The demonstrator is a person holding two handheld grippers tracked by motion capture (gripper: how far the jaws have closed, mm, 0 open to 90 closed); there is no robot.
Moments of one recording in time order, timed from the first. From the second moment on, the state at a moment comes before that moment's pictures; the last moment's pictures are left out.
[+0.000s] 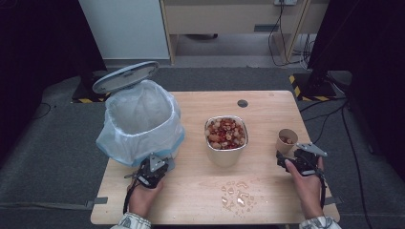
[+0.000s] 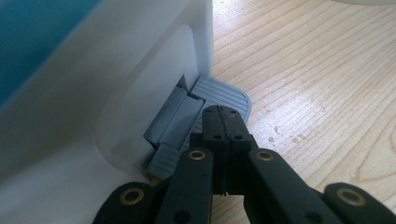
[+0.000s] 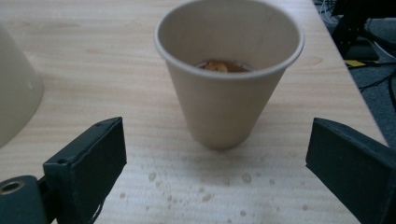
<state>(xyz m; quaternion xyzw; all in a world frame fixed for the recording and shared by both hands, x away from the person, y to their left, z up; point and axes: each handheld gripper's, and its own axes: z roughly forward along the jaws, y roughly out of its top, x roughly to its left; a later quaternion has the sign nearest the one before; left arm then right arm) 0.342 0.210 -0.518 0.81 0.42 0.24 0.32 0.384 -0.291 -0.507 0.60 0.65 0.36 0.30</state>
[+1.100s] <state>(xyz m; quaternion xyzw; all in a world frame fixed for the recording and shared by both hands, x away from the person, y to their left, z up) 0.342 0.210 -0.518 0.81 0.42 0.24 0.32 0.436 -0.299 -0.524 0.59 0.65 0.38 0.30</state>
